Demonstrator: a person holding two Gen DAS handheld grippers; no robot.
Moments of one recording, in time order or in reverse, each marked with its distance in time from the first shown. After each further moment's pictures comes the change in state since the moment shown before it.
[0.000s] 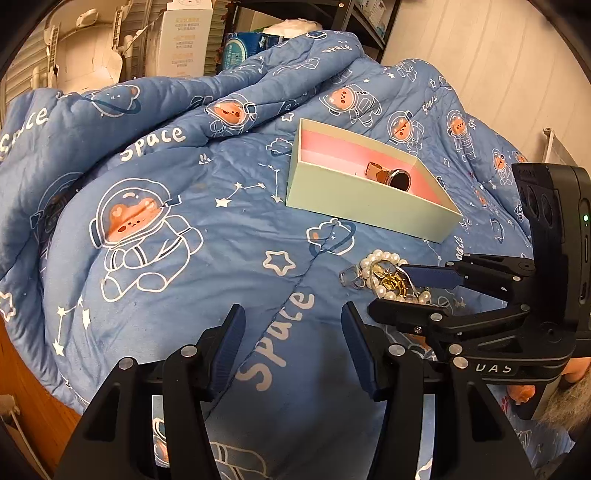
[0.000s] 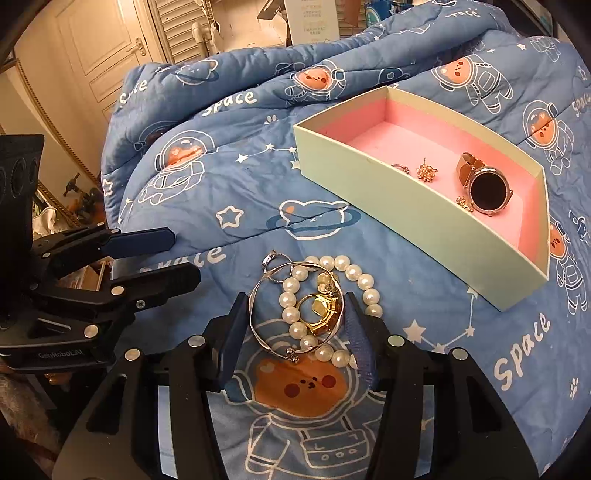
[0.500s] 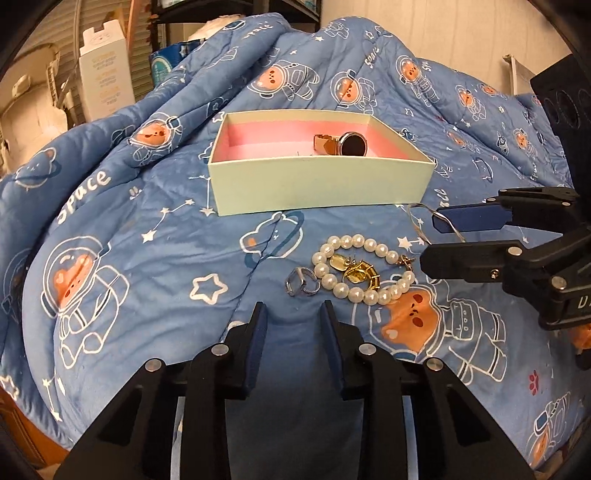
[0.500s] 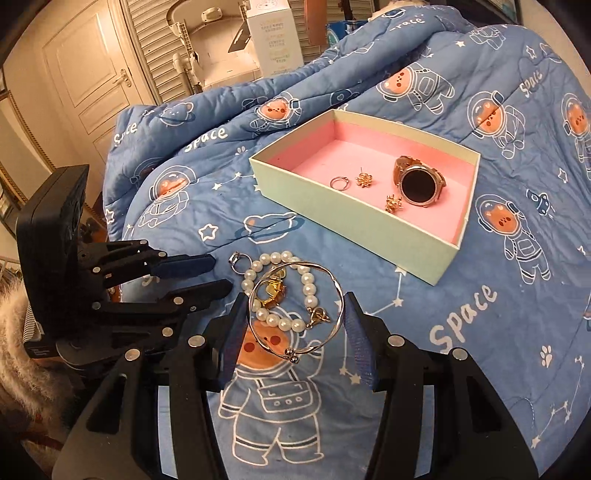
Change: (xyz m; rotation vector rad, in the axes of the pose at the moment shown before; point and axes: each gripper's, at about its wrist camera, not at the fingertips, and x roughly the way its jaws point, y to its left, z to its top) left arm 0.037 -0.045 0.009 0.285 0.044 0.006; right arm -0.050 -0.034 -0.016 0.091 -0.075 -0.020
